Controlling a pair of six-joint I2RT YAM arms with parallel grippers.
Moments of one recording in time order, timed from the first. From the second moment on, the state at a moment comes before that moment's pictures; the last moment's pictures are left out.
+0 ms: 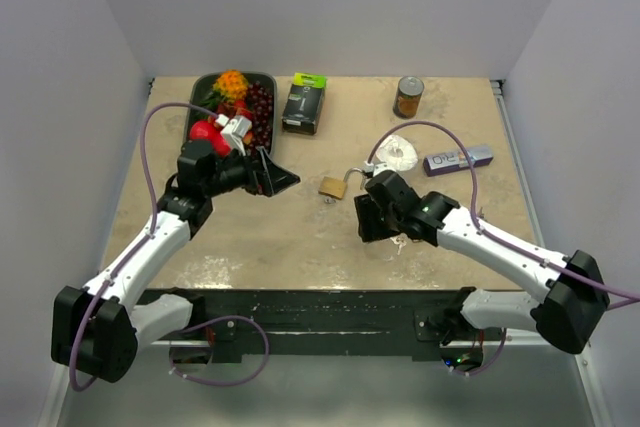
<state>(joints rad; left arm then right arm) -0.29 1.09 0.73 0.09 0.67 -0.55 0.82 1.20 0.91 -0.67 0.17 0.44</state>
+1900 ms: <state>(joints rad) -0.21 1.15 0.75 -0.09 0.64 -0.38 0.78 1.57 0.92 -0.56 0.24 0.85</state>
